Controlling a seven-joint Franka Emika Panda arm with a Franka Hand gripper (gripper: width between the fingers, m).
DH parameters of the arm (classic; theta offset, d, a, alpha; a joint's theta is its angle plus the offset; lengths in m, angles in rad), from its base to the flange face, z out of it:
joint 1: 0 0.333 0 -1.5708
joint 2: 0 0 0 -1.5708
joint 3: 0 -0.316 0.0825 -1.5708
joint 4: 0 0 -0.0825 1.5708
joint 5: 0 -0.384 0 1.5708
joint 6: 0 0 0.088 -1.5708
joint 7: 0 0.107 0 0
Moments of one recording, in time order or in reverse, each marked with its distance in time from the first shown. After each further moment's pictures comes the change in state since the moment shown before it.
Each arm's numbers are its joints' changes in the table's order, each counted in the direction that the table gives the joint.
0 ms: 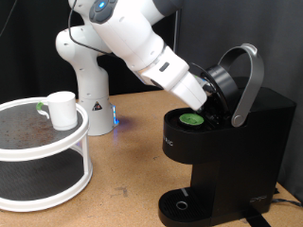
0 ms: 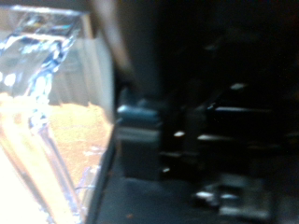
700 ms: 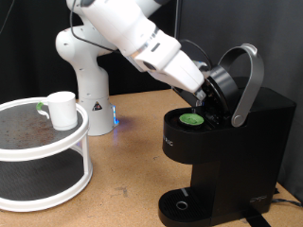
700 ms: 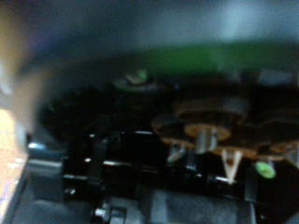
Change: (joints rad) arm -0.008 -0.094 -0.023 -0.052 -0.087 -0.184 -0.058
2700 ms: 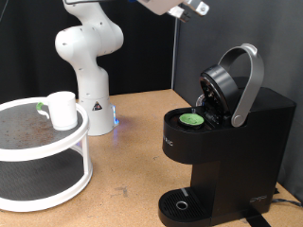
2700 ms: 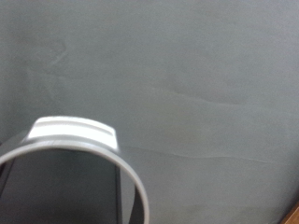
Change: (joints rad) arm -0.037 -0.140 0.015 0.191 -0.070 0.115 0.192
